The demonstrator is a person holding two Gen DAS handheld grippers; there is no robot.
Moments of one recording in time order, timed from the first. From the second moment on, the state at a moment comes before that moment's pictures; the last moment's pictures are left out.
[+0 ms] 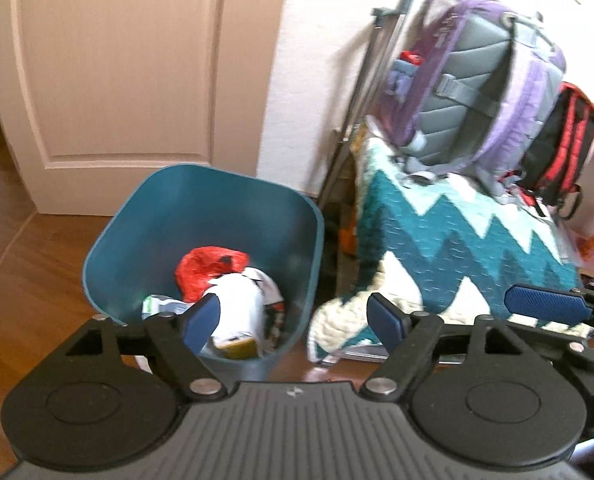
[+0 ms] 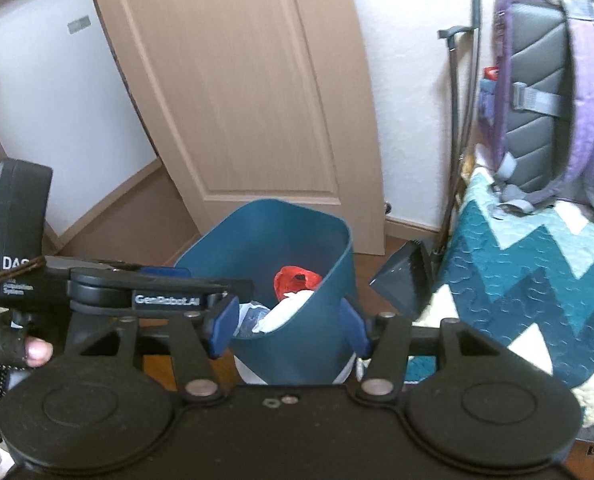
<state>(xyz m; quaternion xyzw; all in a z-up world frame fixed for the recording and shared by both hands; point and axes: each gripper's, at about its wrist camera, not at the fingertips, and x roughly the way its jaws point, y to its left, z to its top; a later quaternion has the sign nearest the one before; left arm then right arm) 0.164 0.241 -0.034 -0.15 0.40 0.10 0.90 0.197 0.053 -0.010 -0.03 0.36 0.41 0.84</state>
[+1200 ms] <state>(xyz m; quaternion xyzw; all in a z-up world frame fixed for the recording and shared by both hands) 0.237 0.069 -0.228 -0.13 0.51 0.04 0.85 0.255 -0.211 -0.239 0.06 0.55 0.19 0.81</state>
